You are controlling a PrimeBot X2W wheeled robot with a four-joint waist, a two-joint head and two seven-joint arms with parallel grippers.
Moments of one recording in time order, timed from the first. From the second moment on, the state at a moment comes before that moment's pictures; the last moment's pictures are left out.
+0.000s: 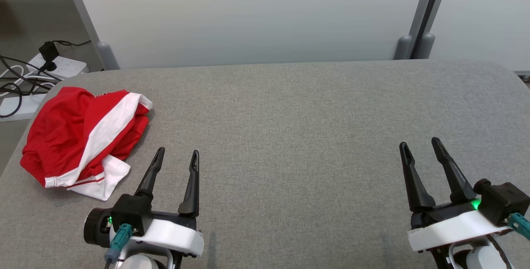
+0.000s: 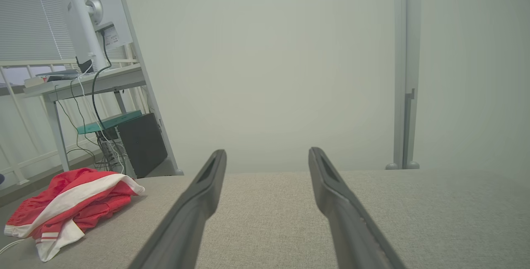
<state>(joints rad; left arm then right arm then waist) -0.09 0.04 -0.18 0.17 -0.17 0.05 -0.25 -0.10 -0.14 0.17 0.10 0.36 0.12 -0.25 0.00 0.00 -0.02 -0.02</state>
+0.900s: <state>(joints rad) -0.09 0.04 -0.17 0.15 -0.17 0.07 -0.25 -0.10 -0.14 0.20 0.09 0.35 0.12 -0.25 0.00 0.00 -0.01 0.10</state>
